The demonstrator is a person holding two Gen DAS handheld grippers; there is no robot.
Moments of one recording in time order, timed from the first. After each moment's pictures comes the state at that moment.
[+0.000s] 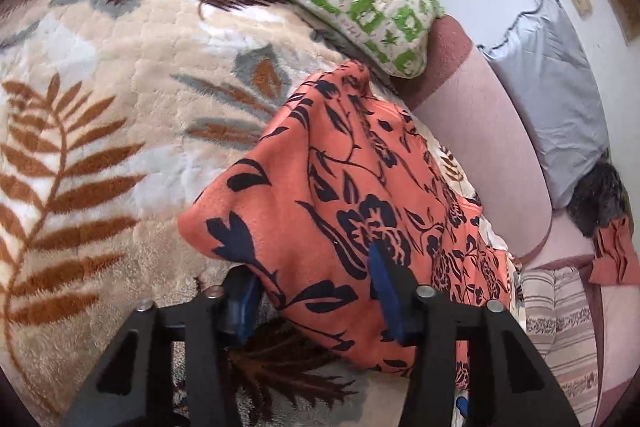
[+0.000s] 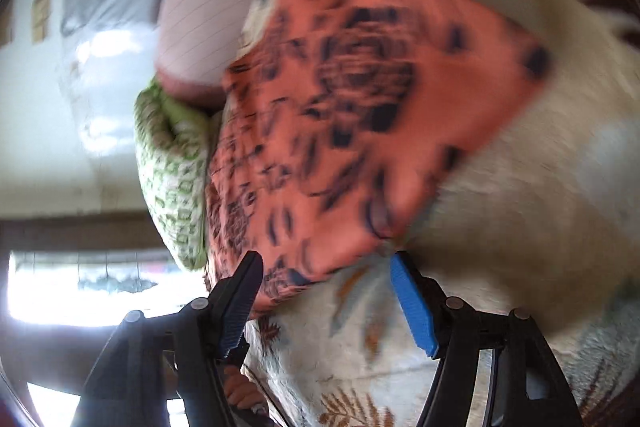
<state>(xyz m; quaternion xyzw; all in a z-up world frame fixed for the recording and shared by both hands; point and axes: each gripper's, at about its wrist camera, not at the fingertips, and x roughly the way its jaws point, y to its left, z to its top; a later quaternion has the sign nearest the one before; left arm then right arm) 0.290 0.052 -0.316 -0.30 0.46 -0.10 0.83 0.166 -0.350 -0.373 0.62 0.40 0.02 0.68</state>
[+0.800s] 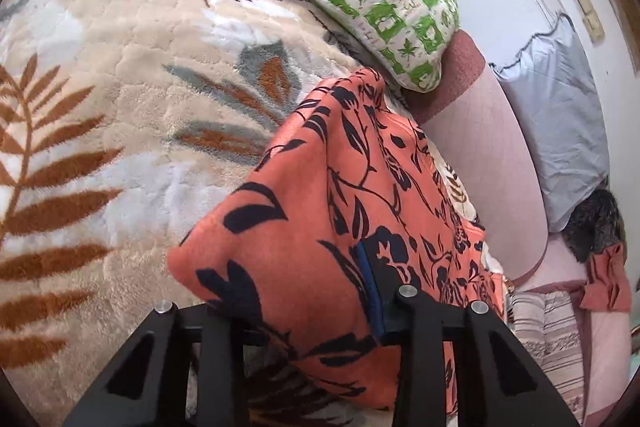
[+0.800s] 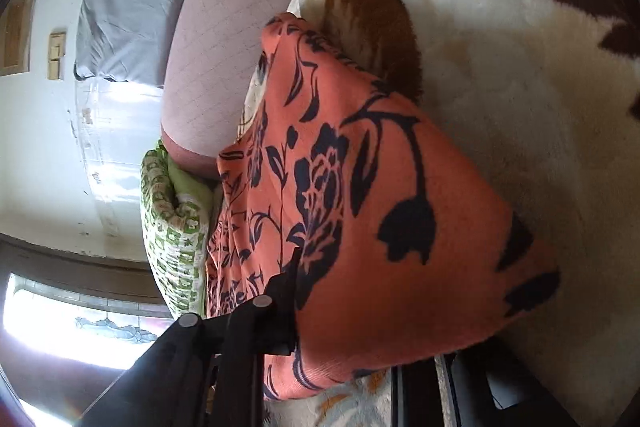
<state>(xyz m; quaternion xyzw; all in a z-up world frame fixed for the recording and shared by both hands) 0.315 0.054 -0.339 -0.34 0.45 -0.09 0.82 0.205 -0.385 -0.385 0.59 0.32 -0.03 0.74</state>
